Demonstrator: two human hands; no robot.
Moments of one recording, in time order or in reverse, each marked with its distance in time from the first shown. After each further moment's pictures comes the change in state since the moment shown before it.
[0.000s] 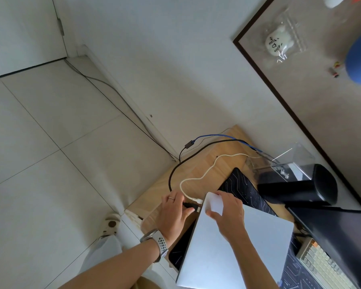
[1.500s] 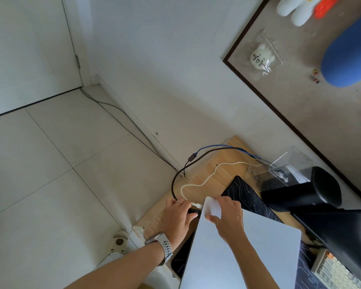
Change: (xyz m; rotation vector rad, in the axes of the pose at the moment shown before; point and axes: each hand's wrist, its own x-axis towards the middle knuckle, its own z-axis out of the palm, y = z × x) left_hand 0.001 0.015 -0.005 0.108 0.002 0.125; right_hand -0.003 0.002 -0.001 -0.004 0.045 -0.108
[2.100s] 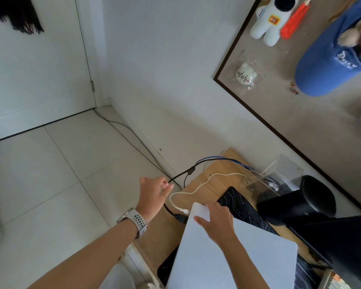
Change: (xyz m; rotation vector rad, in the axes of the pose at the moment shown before) left_hand 0.054 0.024 -0.070 -0.023 0.181 -0.116; right_hand 0.005 0.010 -0.019 -0.032 -0.079 -0.106
